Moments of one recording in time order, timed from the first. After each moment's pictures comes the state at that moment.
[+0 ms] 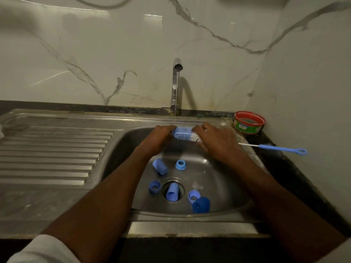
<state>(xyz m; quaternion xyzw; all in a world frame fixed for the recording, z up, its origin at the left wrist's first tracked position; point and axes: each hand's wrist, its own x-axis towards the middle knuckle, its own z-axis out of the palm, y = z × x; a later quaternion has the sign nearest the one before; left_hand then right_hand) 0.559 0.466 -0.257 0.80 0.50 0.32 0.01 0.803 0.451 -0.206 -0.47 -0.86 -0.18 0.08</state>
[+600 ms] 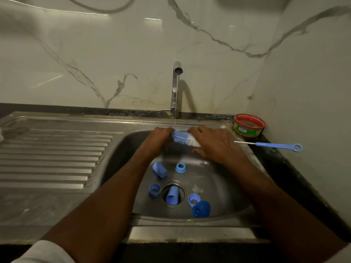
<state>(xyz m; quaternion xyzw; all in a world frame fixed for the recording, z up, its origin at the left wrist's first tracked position) 0.560 0.468 -0.256 0.79 0.56 0.27 -0.02 0.793 0.452 -0.200 -0.45 -0.87 -0.19 0.06</state>
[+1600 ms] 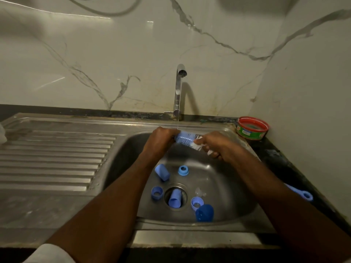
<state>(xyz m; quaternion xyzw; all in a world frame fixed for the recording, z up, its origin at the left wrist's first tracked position) 0.559 0.463 -0.250 0.79 0.48 0.37 -0.09 0.779 0.445 -0.176 -0.62 -0.59 0.45 0.25</state>
